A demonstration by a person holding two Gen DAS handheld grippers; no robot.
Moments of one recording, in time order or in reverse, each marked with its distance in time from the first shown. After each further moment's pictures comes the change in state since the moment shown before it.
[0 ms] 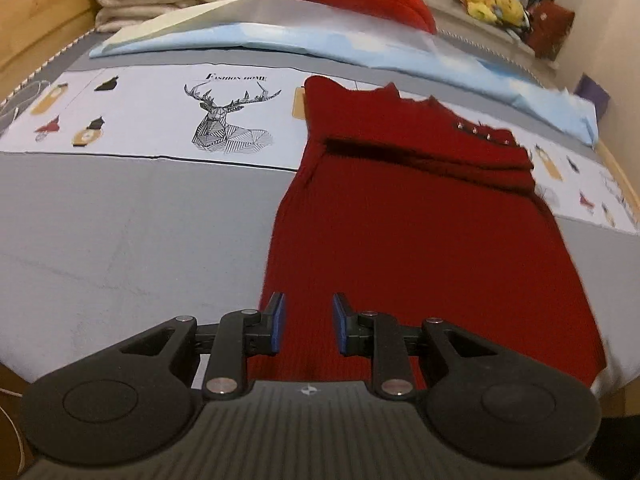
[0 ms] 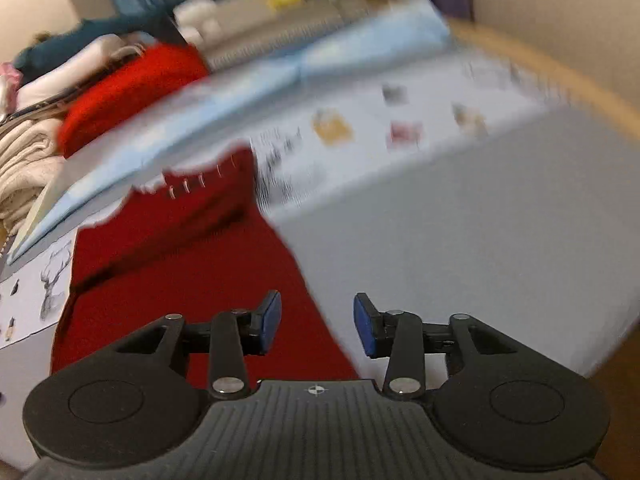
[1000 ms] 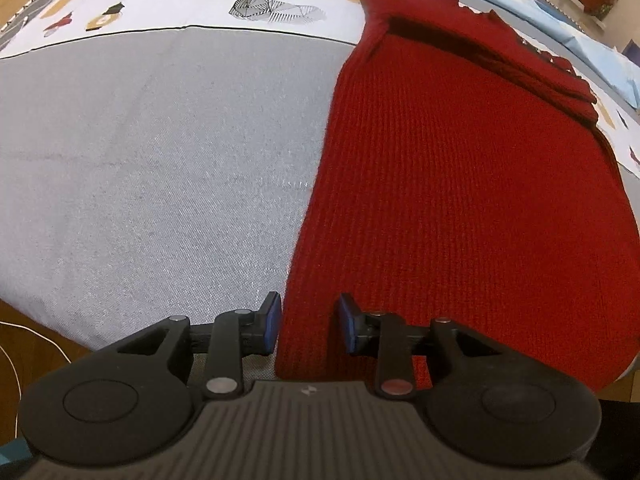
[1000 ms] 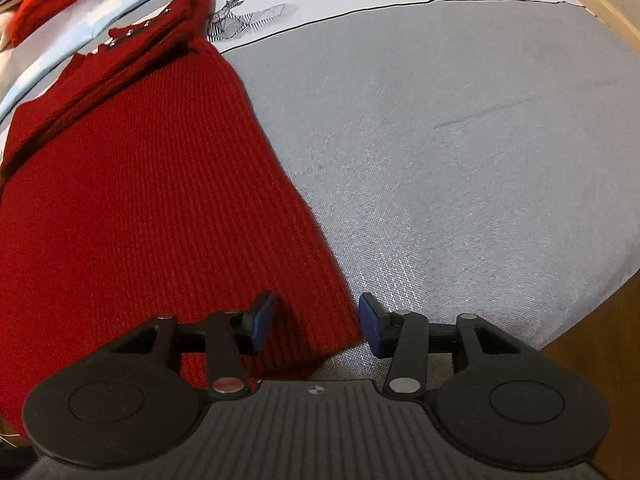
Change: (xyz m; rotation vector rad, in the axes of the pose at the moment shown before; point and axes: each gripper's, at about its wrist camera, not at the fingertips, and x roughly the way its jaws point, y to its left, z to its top) left arm 0.067 0.039 -0.053 -0.075 0.247 0.049; right arm 0.089 -0.008 -0.073 -0.087 0.293 -0.144
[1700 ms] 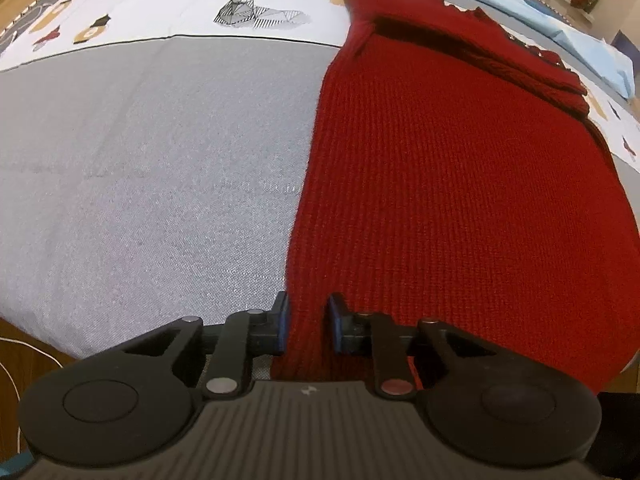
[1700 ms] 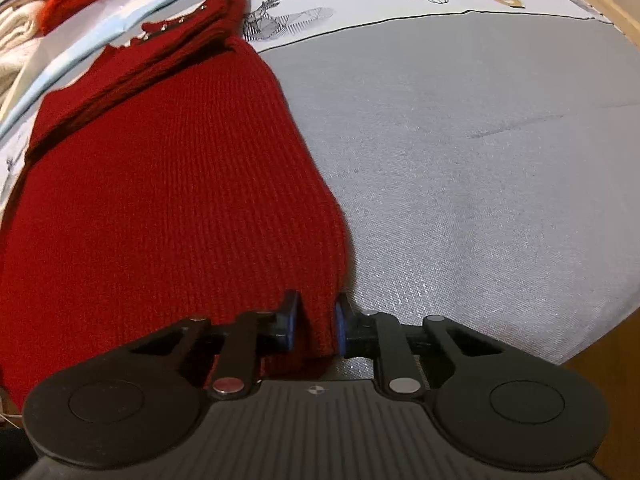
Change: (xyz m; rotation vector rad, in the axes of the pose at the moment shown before) left arm 0.001 -0.005 -0.002 0.026 -0.025 -0.017; right arm -0.002 0.009 0.001 -0.043 -0.019 0.078
